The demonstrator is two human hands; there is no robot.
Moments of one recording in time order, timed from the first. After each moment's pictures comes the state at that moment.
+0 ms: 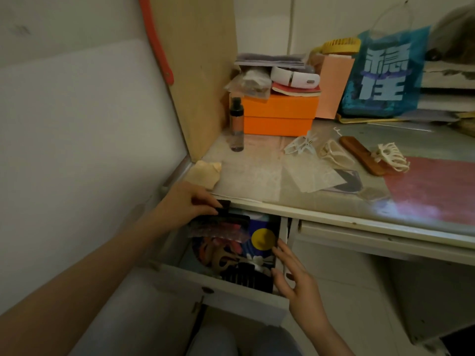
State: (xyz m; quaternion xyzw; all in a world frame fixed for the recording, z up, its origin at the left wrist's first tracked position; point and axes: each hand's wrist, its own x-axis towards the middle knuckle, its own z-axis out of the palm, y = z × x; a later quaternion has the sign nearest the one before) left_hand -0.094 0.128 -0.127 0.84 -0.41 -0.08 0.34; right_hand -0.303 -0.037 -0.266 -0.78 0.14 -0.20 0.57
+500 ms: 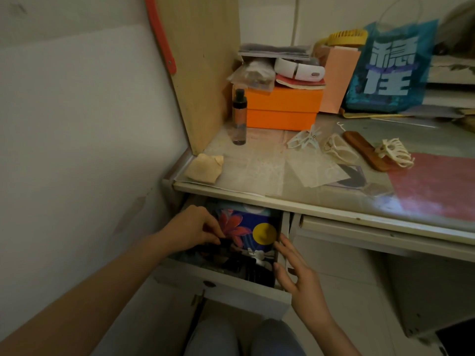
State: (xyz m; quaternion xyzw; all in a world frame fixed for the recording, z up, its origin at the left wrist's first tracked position) left_hand -0.106 0.134 -0.175 0.86 -0.44 -0.17 0.20; right_hand -0.301 -0.036 -0.268 -0.80 0.15 -0.19 0.55
